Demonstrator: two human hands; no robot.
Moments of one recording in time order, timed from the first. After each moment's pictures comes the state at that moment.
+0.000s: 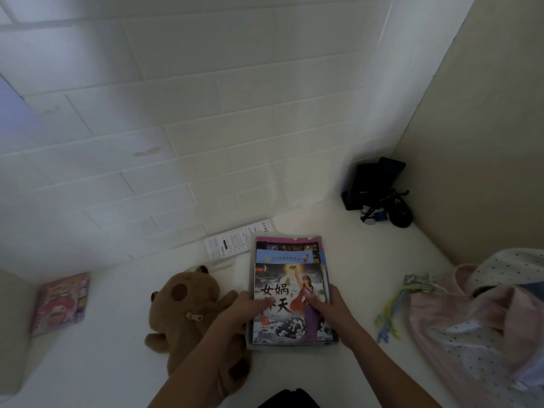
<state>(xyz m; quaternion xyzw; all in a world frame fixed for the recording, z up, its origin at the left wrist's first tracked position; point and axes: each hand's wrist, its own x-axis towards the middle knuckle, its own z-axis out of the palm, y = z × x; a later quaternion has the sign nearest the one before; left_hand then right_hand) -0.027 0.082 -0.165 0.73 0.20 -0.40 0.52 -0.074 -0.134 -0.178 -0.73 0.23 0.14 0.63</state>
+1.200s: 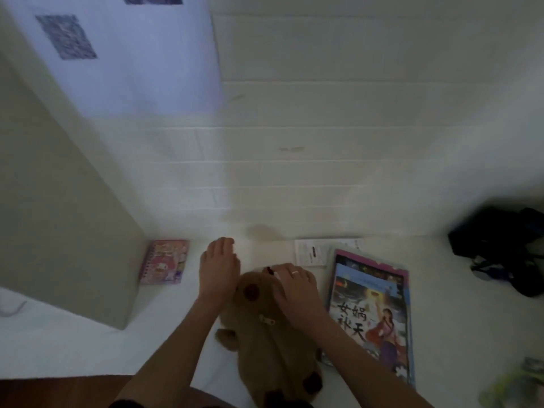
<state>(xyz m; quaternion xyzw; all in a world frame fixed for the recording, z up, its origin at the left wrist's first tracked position) -0.001 0.303 -0.134 0.98 0.11 0.11 0.13 -0.004 0.111 -0.138 -0.95 -0.24 0.04 0.22</state>
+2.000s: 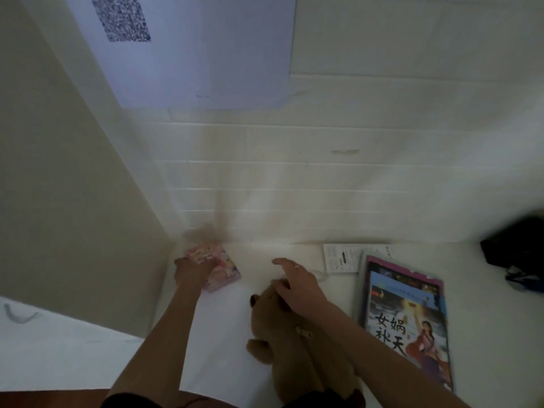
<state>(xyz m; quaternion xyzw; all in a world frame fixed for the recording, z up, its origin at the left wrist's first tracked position) 0.017 0.430 -0.185 0.72 0.49 -0.03 0.49 0.024 0.180 -0.147 -0.92 -0.19 0.18 0.29</state>
